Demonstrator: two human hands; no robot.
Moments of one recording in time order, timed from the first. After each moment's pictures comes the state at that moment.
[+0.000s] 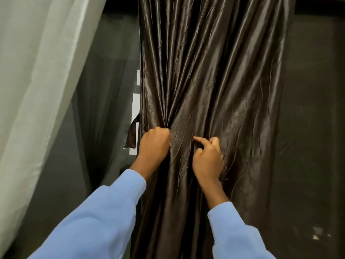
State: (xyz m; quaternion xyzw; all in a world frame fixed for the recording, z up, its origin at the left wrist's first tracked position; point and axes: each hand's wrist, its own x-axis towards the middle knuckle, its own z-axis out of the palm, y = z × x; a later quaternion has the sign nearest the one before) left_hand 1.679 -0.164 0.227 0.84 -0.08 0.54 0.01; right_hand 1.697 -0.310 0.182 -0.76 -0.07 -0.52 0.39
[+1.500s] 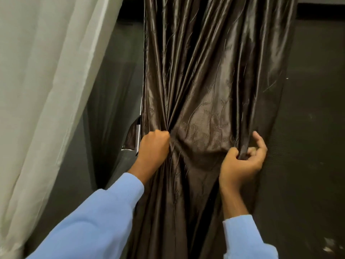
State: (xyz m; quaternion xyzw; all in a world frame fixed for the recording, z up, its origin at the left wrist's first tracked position) left_hand 1.659 -0.149 0.227 0.85 -0.05 0.53 -0.01; right_hand 1.670 -0.334 0.187 -0.41 -0.05 -0.65 0.64
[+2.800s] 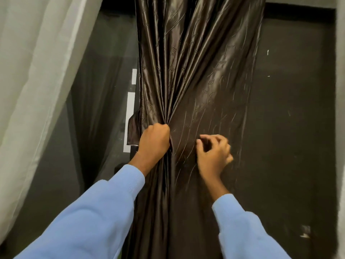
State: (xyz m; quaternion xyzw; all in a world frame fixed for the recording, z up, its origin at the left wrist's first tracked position) left_hand 1.667 -0.187 0.232 0.83 -0.08 0.54 0.05; right_hand 1.714 -0.348 0.177 -0.69 -0.03 -0.58 0.43
